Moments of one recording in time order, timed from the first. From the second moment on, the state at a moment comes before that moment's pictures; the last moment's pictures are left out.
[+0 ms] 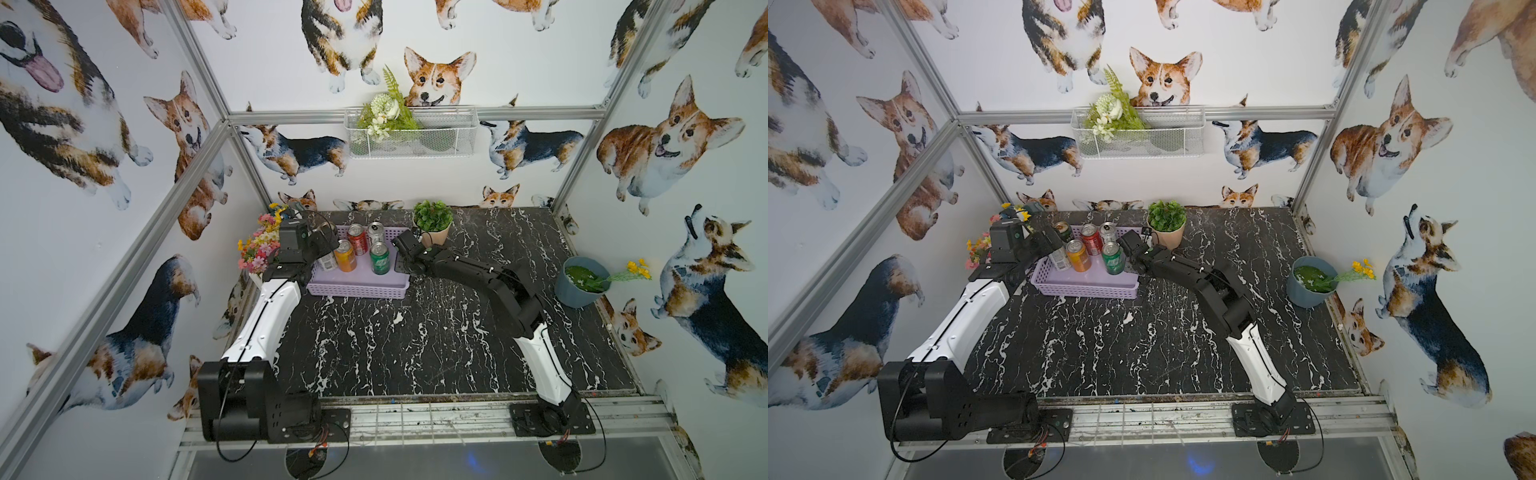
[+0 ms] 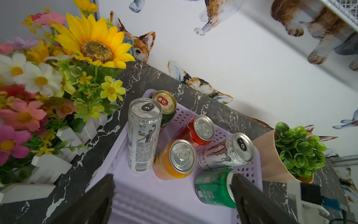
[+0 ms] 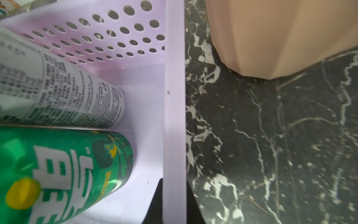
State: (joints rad) left arm 0.03 1.34 1.06 -0.24 0.00 -0.46; right arm 0.71 2.24 1.77 -0.49 0.28 0.75
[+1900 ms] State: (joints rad) left arm 0.00 1.33 0.96 -0.13 0.11 -0.45; right arm 0.68 1.71 1.03 -0.25 0.27 0.57
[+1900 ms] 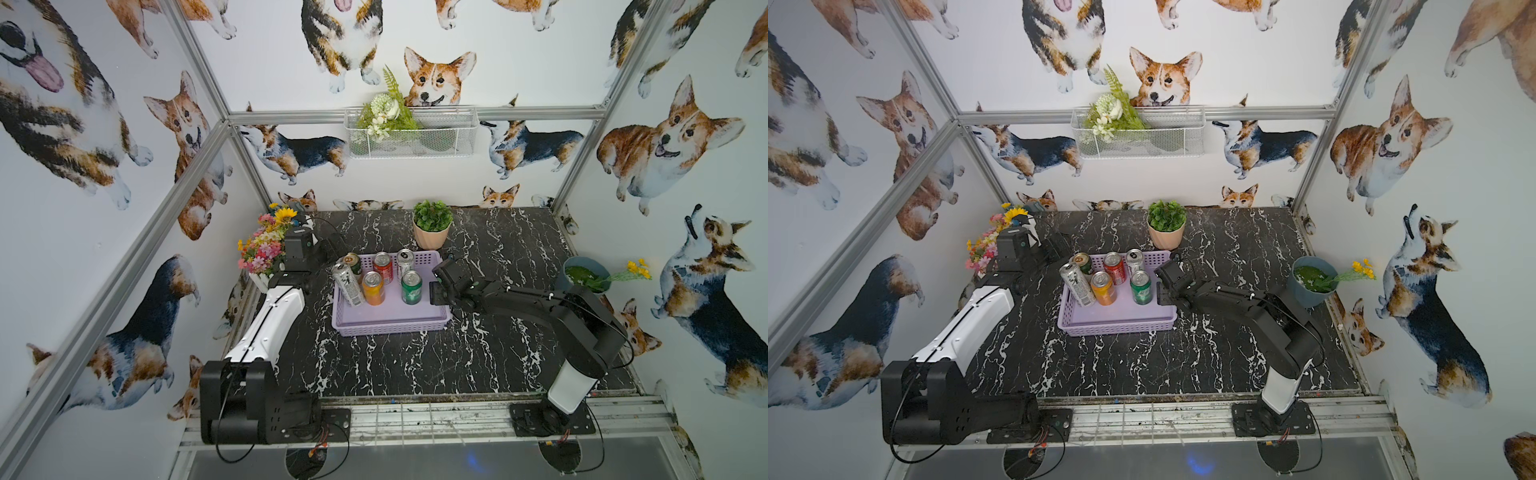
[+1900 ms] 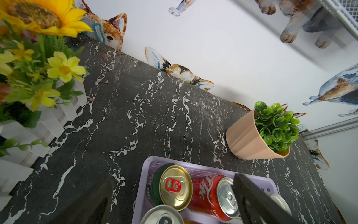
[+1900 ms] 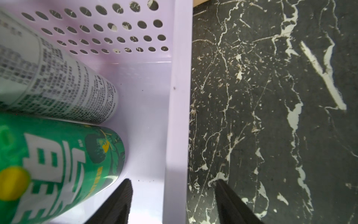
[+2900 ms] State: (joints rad) left arm -0.01 1.27 0.96 -0.14 0.09 -0.46; right arm 0.76 1.89 1.31 -0.26 0.17 0.44
